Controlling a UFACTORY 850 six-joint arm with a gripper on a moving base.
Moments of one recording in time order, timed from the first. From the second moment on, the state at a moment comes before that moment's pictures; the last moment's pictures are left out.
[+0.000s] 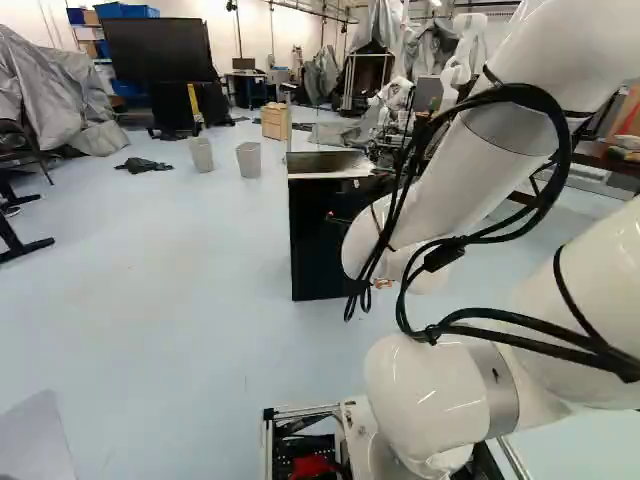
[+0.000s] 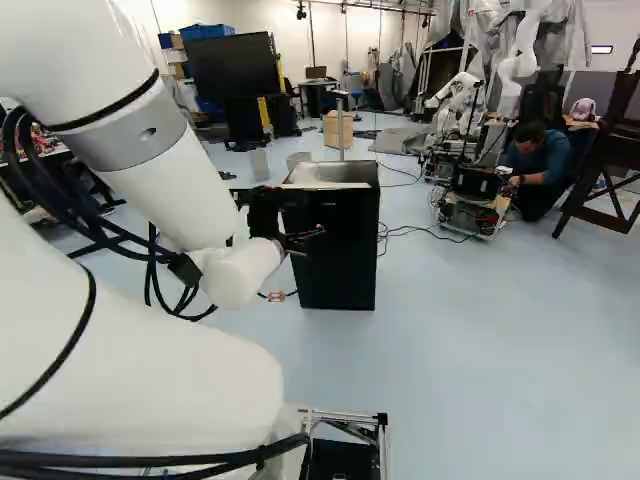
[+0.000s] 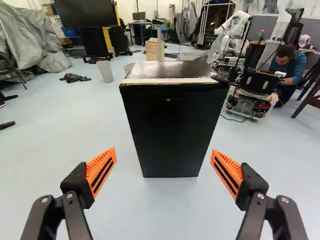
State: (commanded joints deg) arm 0.0 16.0 -5.0 0.0 50.0 0.0
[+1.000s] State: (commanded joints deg) arm 0.0 16.0 -5.0 0.0 50.0 0.0
